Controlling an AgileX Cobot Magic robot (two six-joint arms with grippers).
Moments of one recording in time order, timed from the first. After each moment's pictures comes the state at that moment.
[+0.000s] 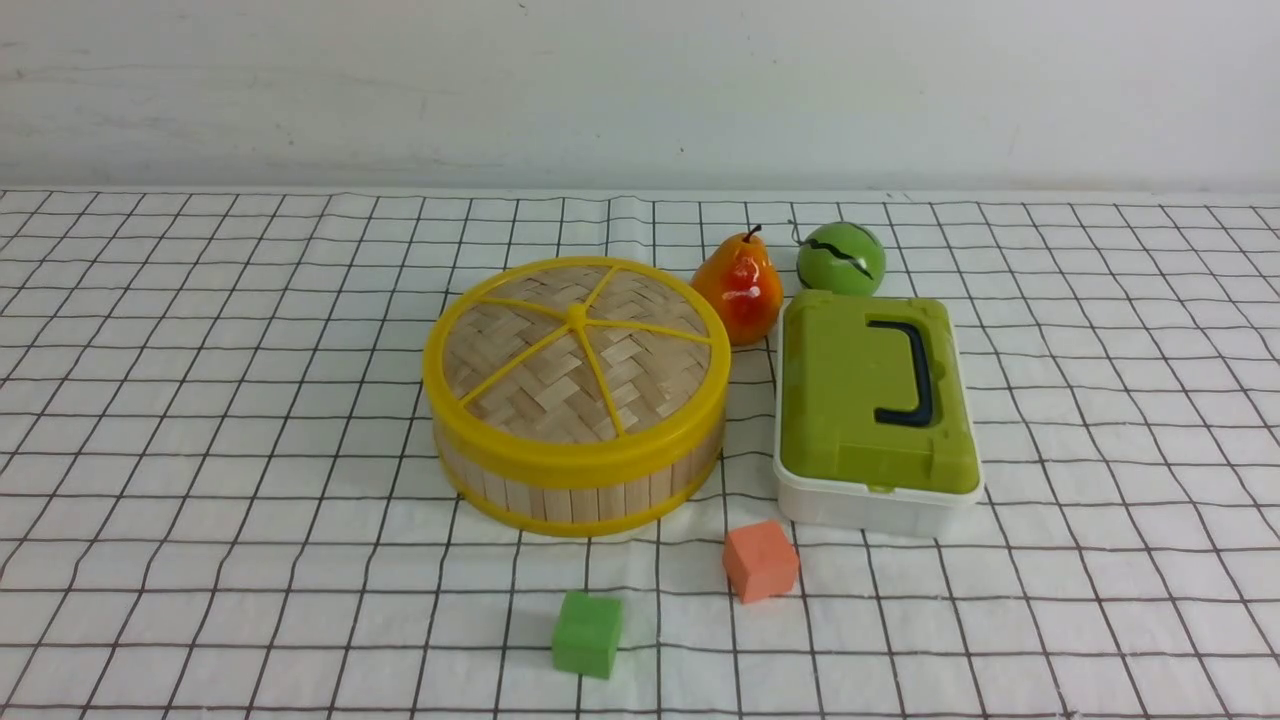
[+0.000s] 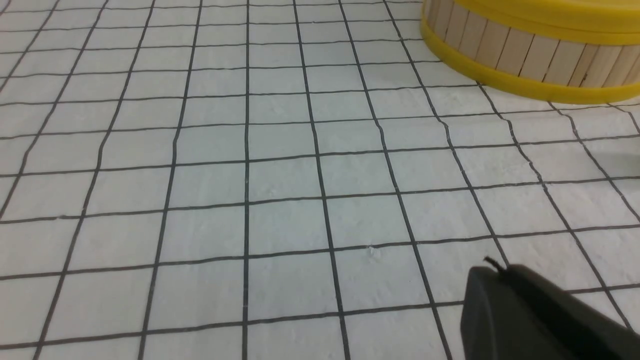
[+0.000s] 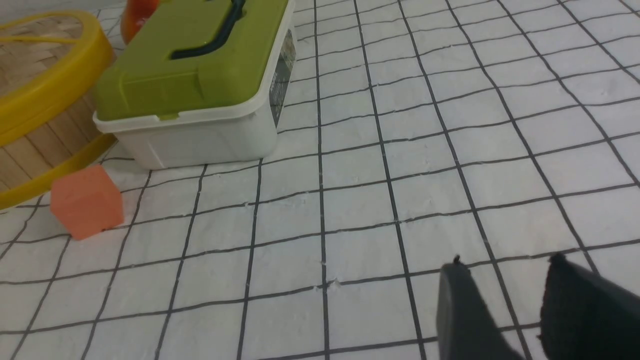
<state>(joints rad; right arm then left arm) -0.04 -0.01 0.02 0.20 0.41 0.08 -0.07 -0.01 0.03 -0.11 0.39 0.09</state>
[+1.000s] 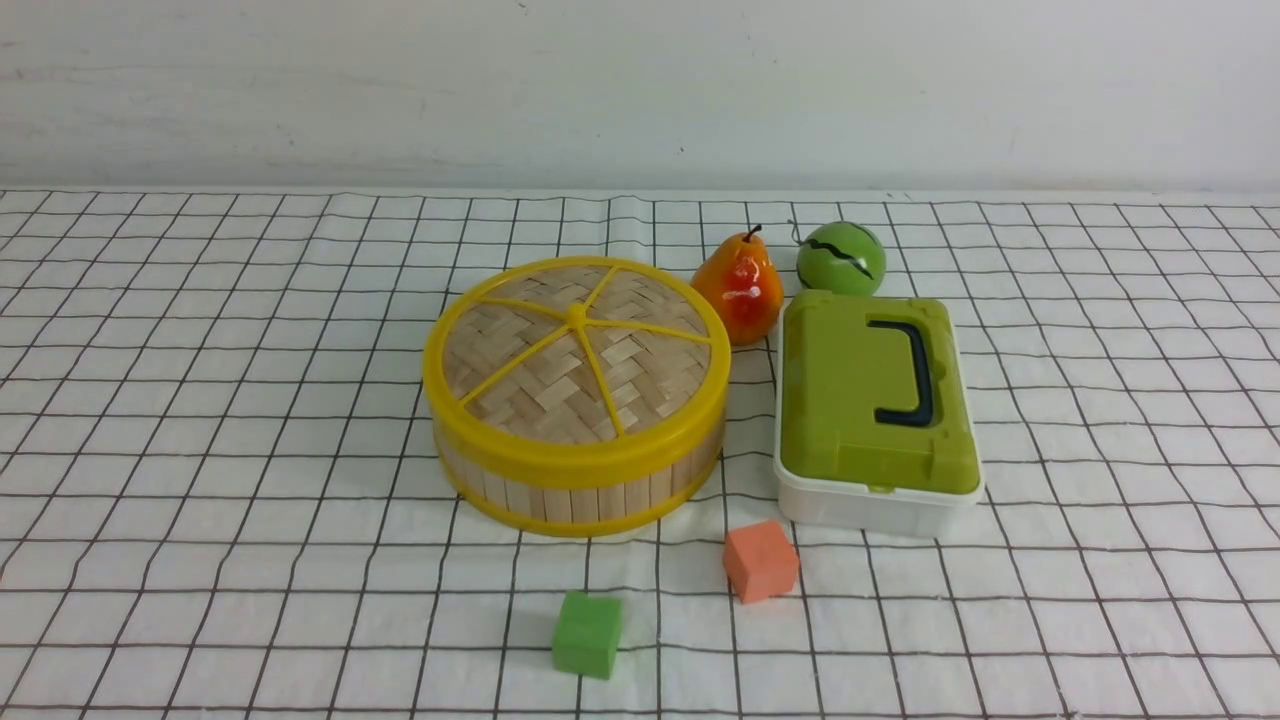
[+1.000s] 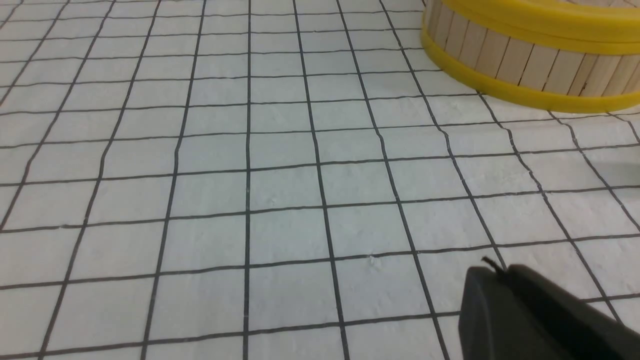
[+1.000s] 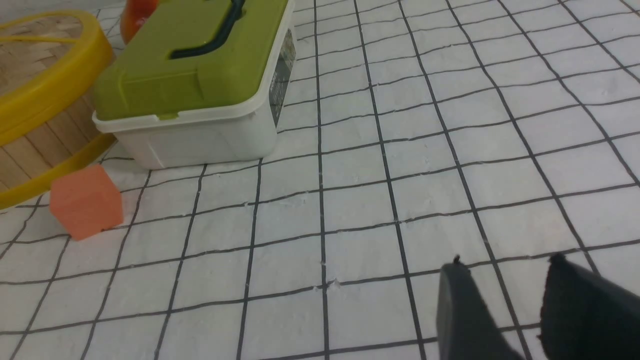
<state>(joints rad) -0.04 -0.01 0.02 0.20 0.41 0.08 -0.07 -0.01 0.03 -0.11 0.37 0.09</state>
